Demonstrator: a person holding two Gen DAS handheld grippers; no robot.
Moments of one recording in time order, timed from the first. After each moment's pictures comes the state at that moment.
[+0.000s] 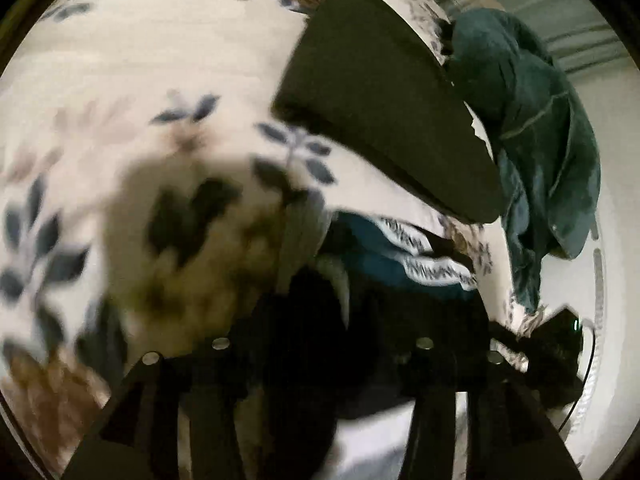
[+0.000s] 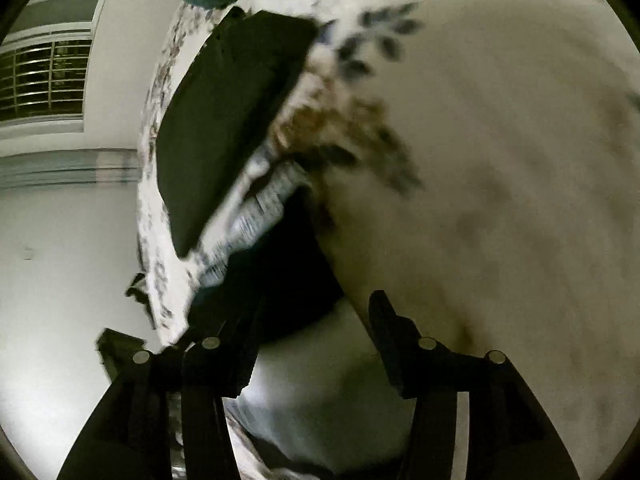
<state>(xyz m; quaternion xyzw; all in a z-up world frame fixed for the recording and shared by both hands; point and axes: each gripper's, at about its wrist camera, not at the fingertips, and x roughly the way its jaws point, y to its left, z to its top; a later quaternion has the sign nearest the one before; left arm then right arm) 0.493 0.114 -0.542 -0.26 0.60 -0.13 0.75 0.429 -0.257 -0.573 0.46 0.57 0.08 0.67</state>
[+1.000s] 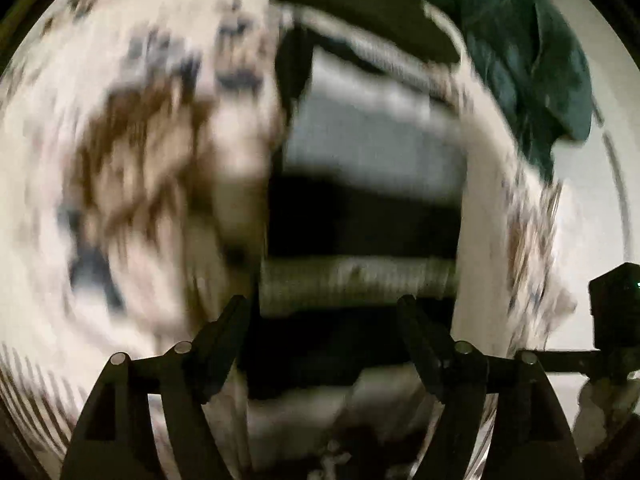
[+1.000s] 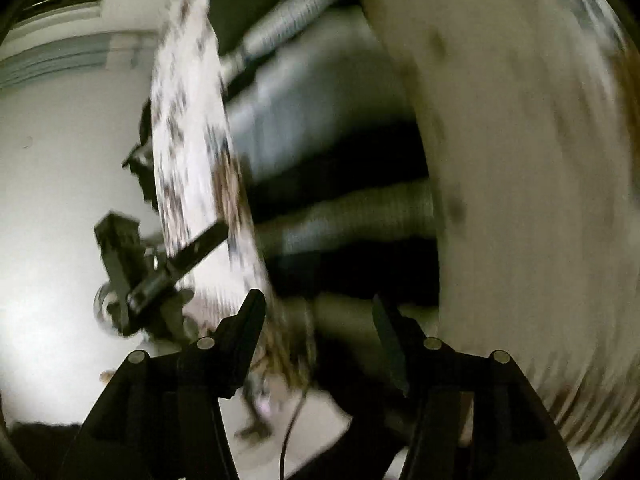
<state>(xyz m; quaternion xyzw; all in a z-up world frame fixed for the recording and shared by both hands) 0.256 0.085 -0.485 -0.14 0.67 -0.13 0.71 0.161 -0.211 -0.492 0.37 0.71 0.16 0.58</state>
